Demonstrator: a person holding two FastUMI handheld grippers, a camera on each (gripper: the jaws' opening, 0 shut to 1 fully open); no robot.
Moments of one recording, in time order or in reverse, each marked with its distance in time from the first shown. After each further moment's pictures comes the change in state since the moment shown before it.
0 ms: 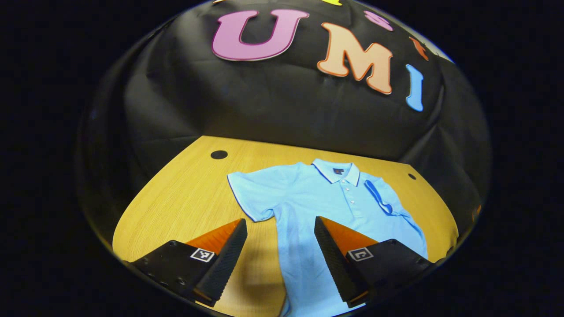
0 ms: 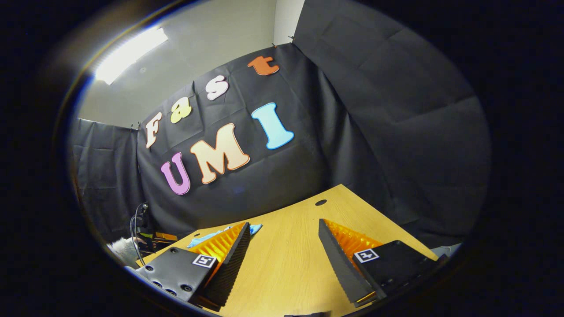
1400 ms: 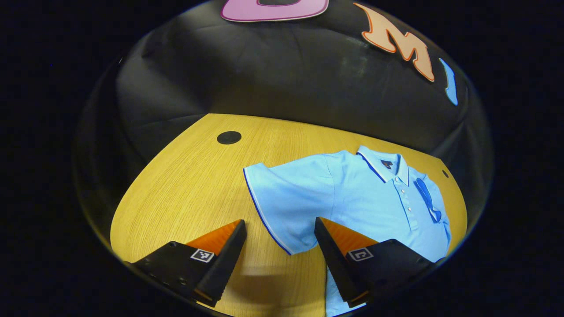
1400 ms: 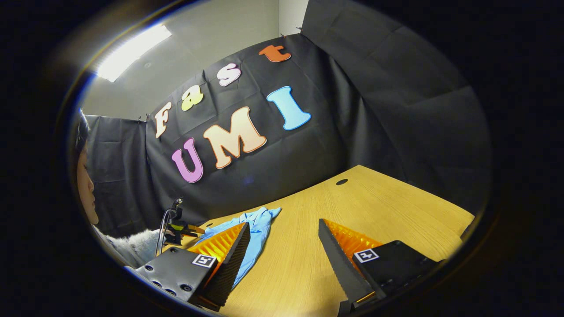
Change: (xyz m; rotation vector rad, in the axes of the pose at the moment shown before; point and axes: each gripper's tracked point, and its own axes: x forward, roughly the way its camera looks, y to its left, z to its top) left arm 0.100 0.054 -0.003 -0.054 0.121 0.075; right arm 0.005 0.060 -0.066 0.024 0.077 0.055
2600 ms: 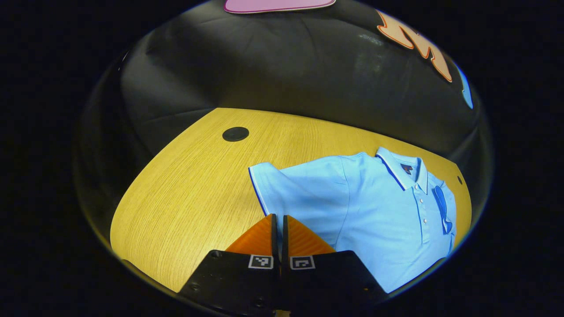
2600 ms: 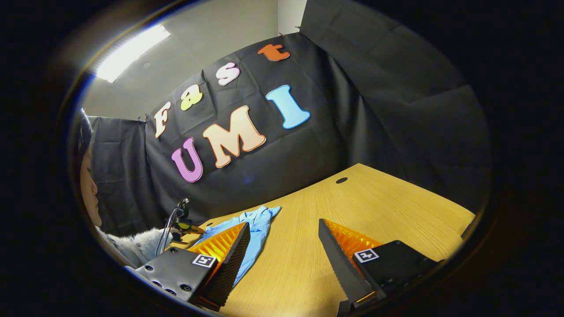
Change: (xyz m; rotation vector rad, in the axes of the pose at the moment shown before) left arm 0.020 0.004 0.005 -0.002 0.019 0.103; right arm -0.002 -0.002 -0.001 0.002 0.006 -0.004
